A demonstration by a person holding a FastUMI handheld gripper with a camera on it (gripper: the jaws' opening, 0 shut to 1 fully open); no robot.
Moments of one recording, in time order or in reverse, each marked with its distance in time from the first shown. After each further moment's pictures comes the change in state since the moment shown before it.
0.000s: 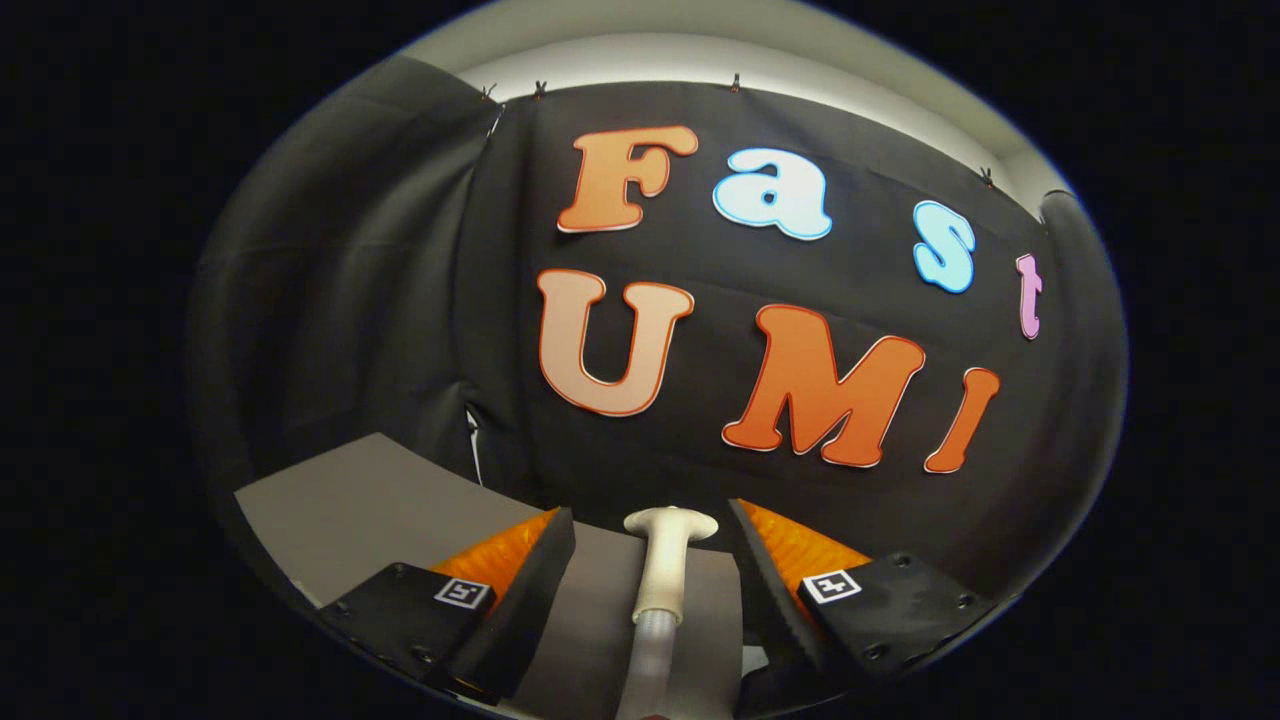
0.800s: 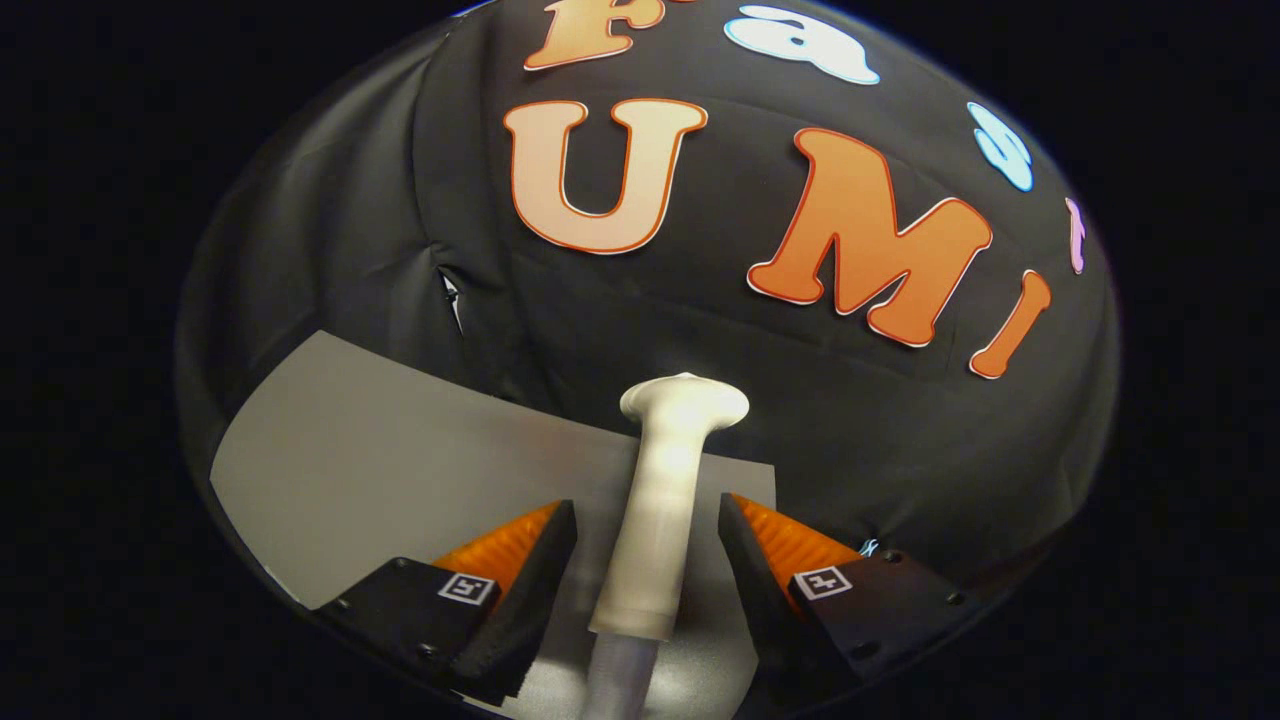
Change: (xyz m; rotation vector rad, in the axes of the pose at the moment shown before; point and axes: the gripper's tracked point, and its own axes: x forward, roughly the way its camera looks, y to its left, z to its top) arm 0.066 -0.006 -0.091 0.050 0.440 0.048
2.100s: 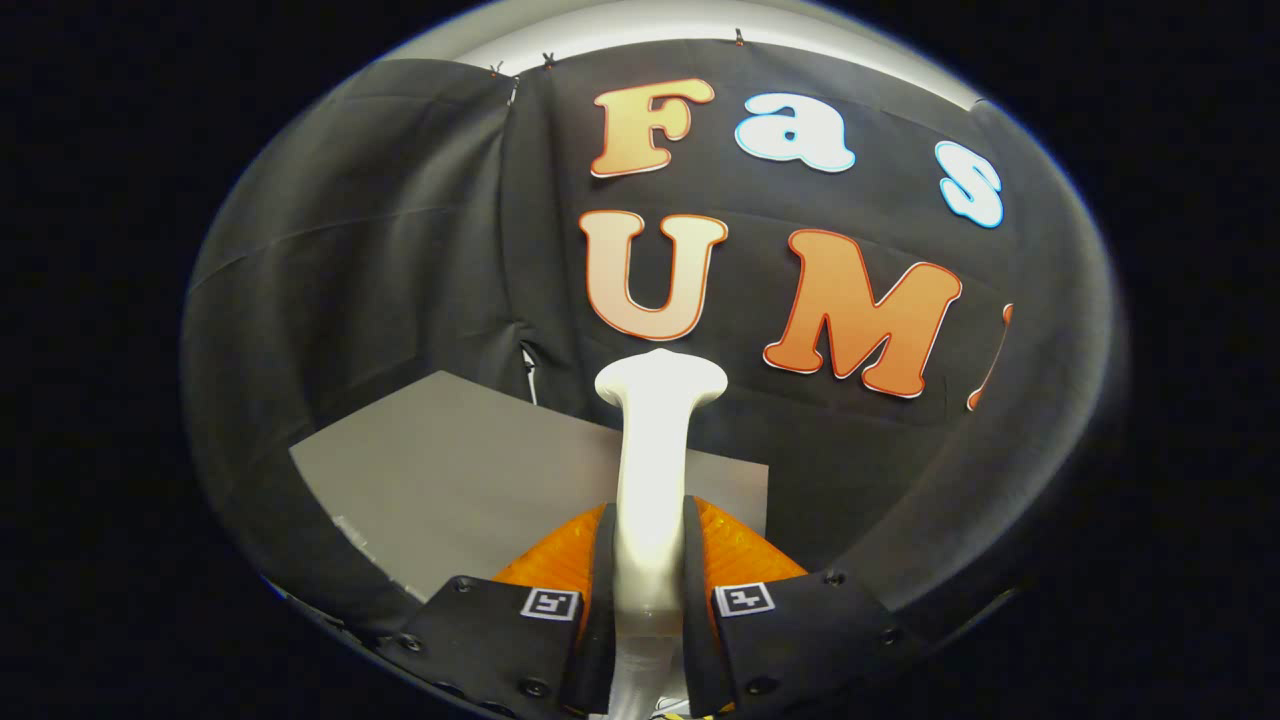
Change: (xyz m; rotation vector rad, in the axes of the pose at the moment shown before) arm -0.171 0.021 -0.034 -0.028 -0.343 0.162
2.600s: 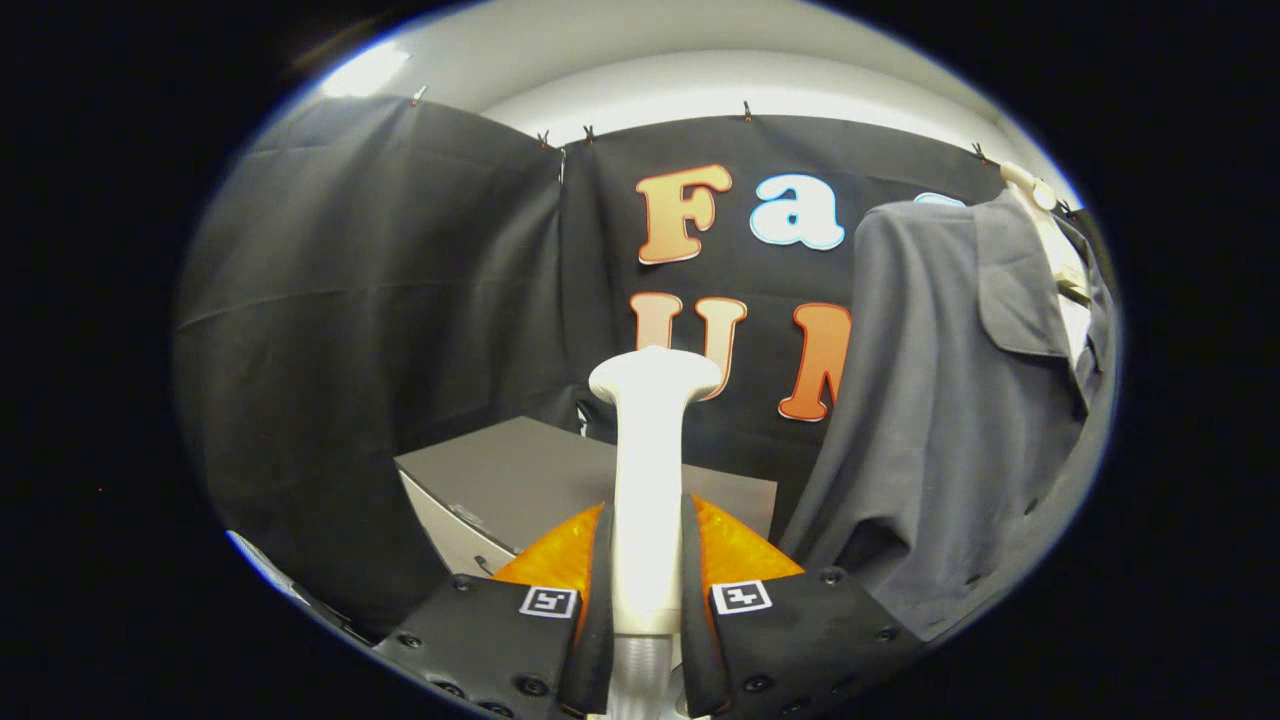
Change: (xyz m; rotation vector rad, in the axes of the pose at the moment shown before) arm -0.159 0.028 0.012 0.006 -0.240 0.128
